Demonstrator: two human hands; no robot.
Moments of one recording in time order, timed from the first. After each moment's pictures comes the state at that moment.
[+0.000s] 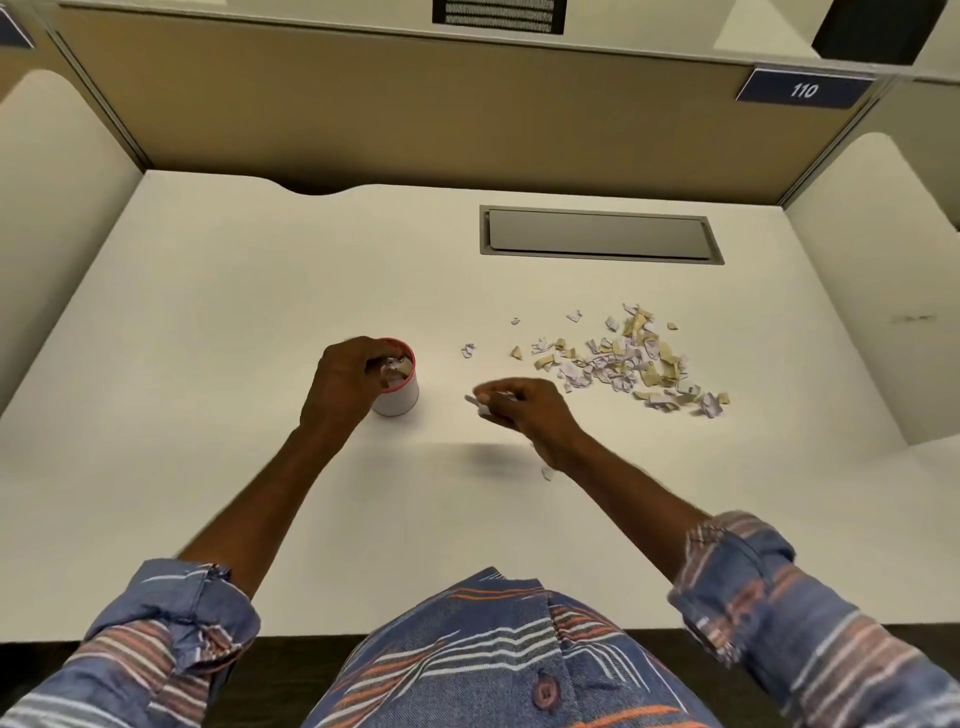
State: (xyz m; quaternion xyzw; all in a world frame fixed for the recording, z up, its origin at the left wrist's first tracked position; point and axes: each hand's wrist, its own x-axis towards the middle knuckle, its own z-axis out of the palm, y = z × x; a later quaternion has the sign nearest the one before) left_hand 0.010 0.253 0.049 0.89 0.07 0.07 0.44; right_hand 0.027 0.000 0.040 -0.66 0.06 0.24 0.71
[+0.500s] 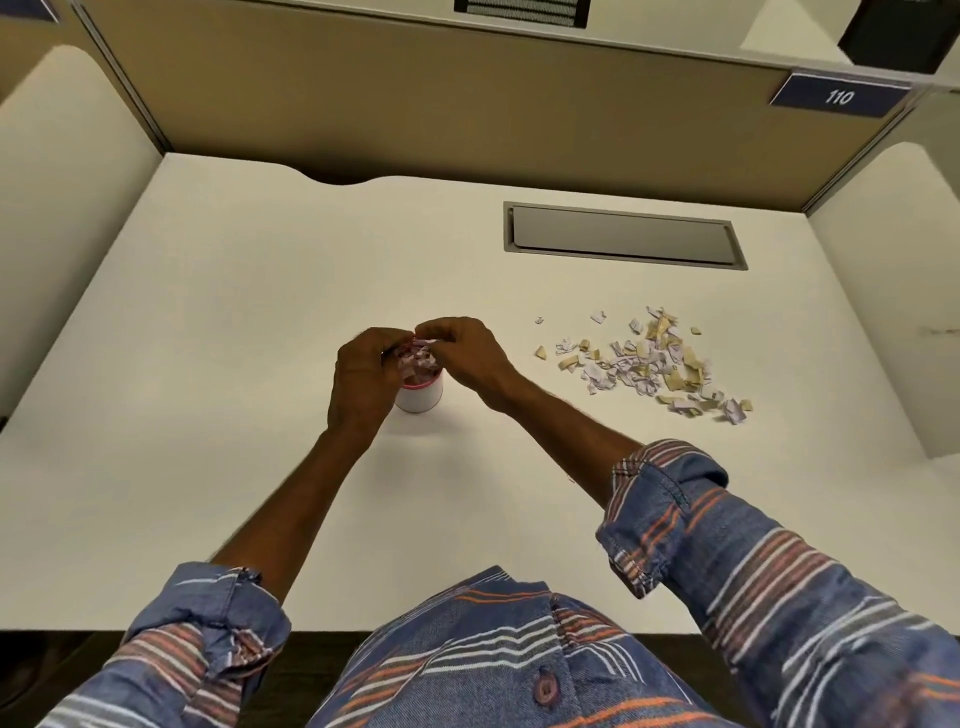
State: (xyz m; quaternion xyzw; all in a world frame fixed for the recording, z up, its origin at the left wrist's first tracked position) left_hand 0.009 0.263 0.042 0.86 0.11 0.14 0.48; right_hand 0.068 0.119 0.075 -0.82 -0.08 0.21 0.52
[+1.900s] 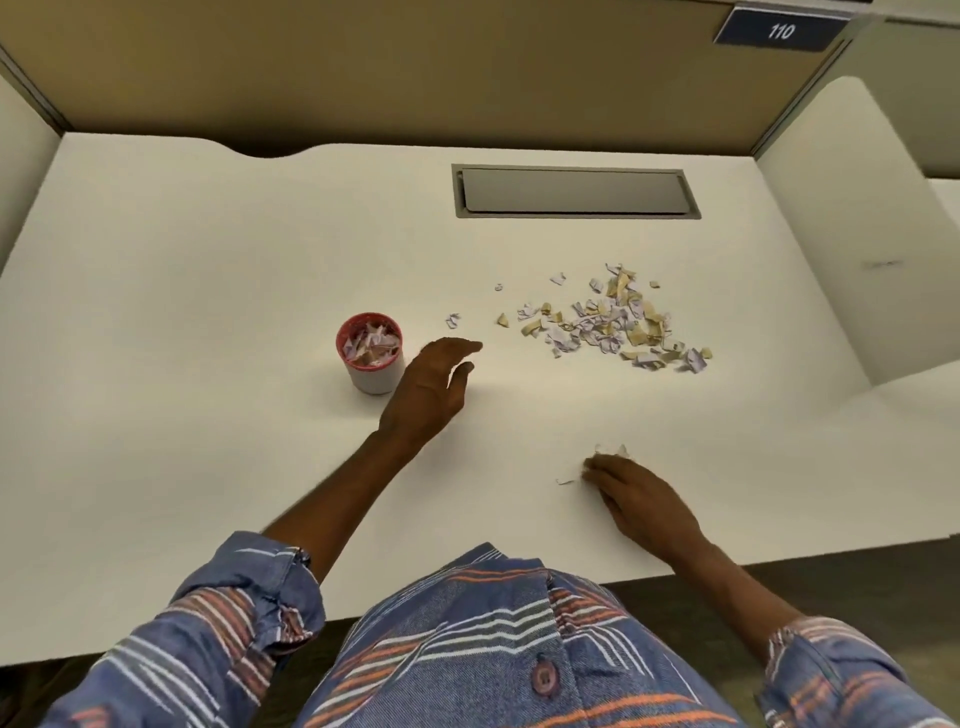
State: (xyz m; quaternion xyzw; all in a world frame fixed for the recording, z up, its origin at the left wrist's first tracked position) left_hand 0.009 0.167 -0.001 0.90 -0.11 0.08 0.42; right_hand -0.093 -0.173 -0.042 -0.96 -0.26 0.02 0.09
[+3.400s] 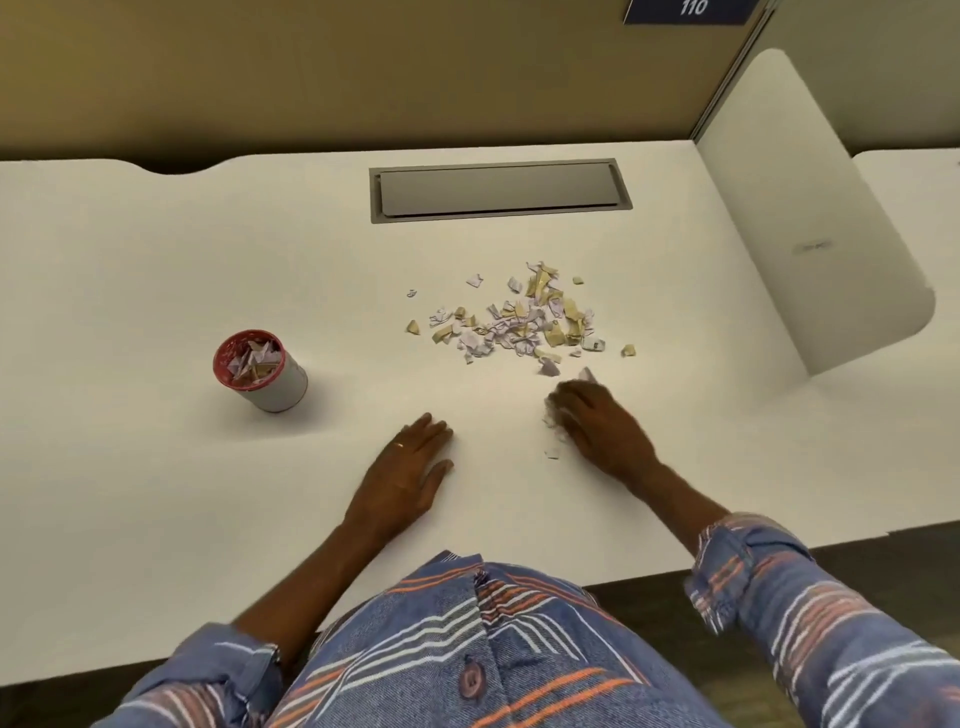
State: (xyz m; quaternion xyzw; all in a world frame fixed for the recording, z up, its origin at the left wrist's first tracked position) left_hand -0.056 0.066 -0.070 0.95 -0.18 0.02 0.26; right_hand 0.009 -0.262 -0.029 -0.96 -0.23 0.01 0.15
